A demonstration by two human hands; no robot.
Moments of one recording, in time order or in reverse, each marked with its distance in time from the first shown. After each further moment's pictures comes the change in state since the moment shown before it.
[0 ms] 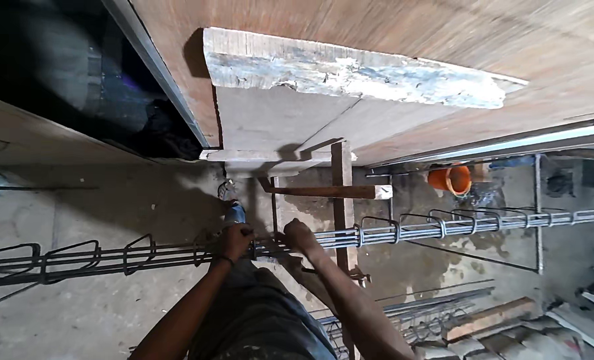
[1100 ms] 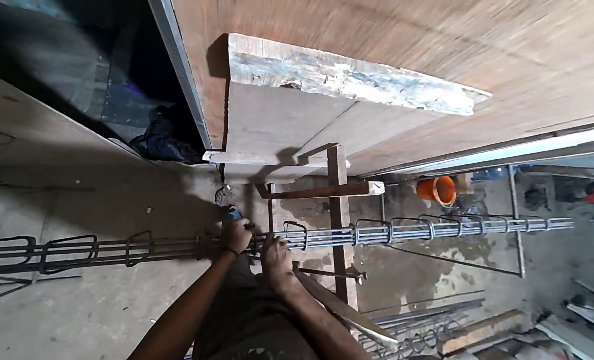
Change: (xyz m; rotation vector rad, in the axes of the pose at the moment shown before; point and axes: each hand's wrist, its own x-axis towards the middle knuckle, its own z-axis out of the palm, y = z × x) left_hand 0.000 -0.005 0.009 0.021 0.083 0.059; right_hand -0.066 -0.080 0.074 -0.055 0.300 0.125
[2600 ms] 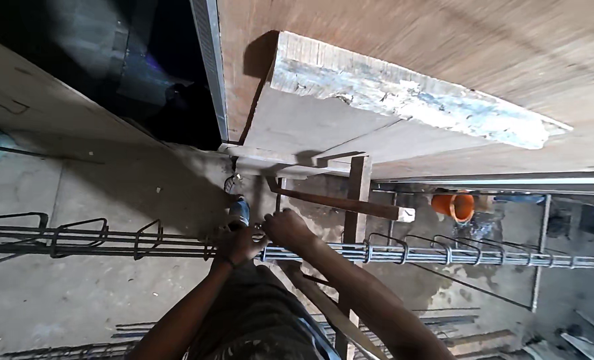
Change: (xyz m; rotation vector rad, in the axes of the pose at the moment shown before) left_hand -0.005 -0.015 -0.015 -0.162 -0.190 0.164; right_hand 0.068 -0.018 -0.109 -0.509 -0.116 -0.865
